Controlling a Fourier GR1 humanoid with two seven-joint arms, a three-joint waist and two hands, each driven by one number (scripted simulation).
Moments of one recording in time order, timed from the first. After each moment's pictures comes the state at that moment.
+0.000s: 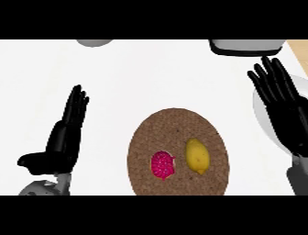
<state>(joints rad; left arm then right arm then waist) -0.09 0.27 -0.34 -1.62 0.23 0.43 -0.11 -0.20 -0.41 0.16 -1.70 -0.49 0.01 -0.15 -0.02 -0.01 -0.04</state>
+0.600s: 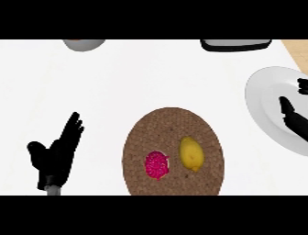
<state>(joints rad) 0.03 0.31 -0.32 -1.49 0.33 0.35 0.05 -0.07 -0.52 0.04 -1.77 -0.08 -0.50 0.04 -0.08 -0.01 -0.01</state>
